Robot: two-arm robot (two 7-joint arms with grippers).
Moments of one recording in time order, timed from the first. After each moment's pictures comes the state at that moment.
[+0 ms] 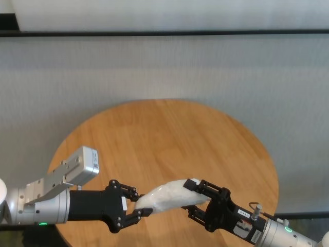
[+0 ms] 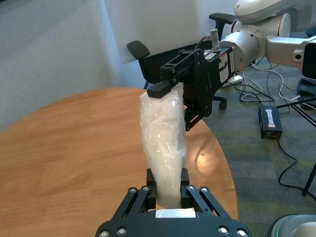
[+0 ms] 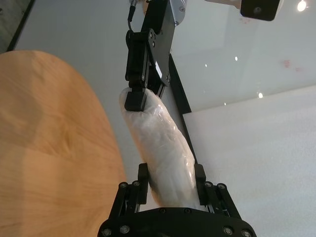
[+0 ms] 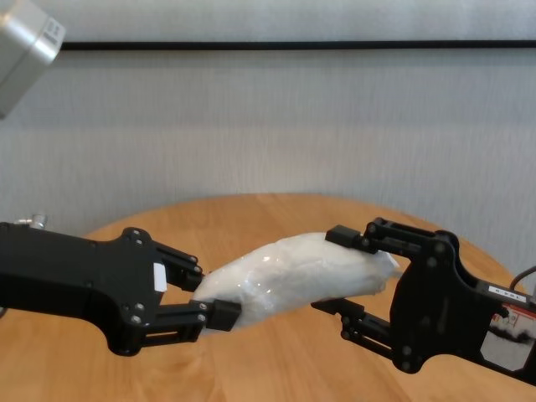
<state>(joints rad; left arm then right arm) -0.33 0.69 0.54 -1.55 -0.34 -0.04 -0.92 0.19 0.46 -0.50 -1.36 -1.07 -0.73 -0.25</state>
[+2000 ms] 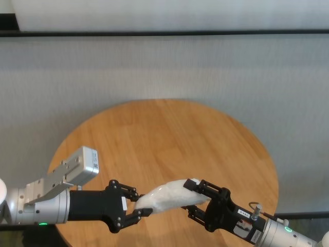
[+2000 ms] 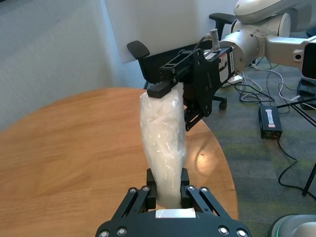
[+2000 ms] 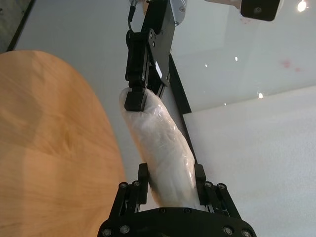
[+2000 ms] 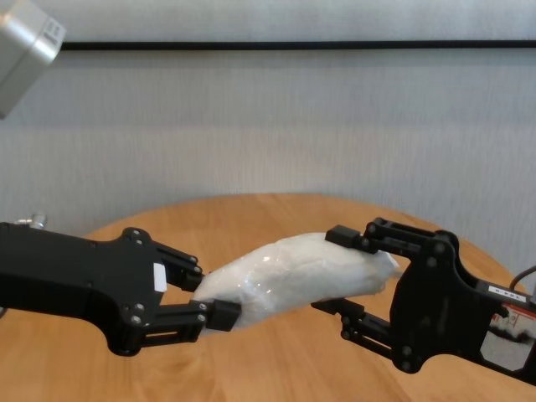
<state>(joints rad) -0.33 0.69 0.54 -1.55 -0.34 -0.04 -0.92 0.19 0.46 -0.50 -1.36 -1.07 -0.73 -0.25</state>
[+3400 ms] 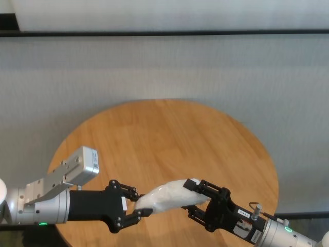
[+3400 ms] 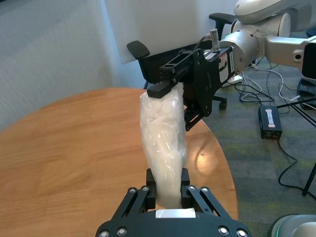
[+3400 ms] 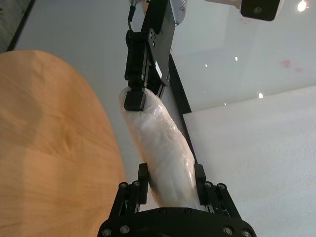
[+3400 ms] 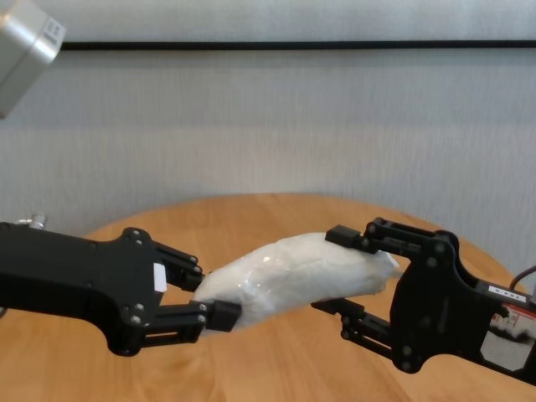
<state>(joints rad) -0.33 0.69 0.54 -1.55 -0.34 -0.04 -0.92 0.19 0.46 -0.50 -1.36 -1.07 -0.73 -0.25</state>
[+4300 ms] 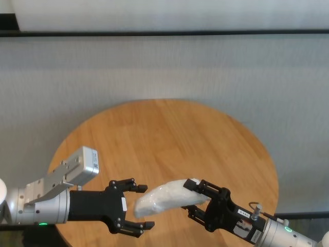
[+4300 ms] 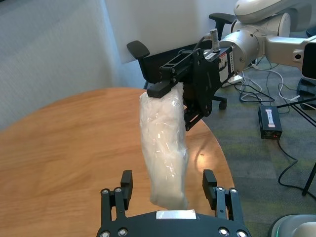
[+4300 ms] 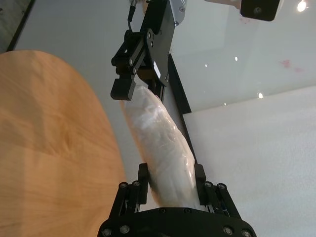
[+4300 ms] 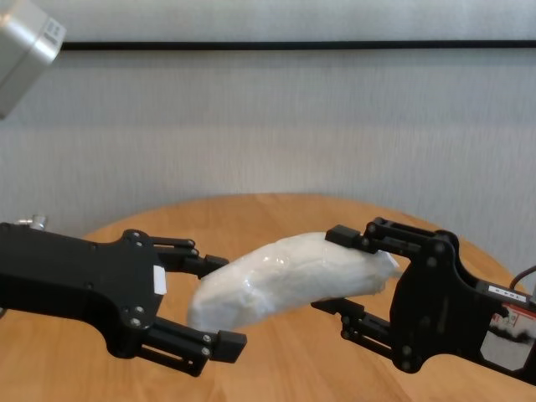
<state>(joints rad) -0.33 0.69 0.54 -1.55 -0.34 -0.04 -0.92 0.19 0.46 -0.50 -1.36 -1.07 -0.73 -0.25</state>
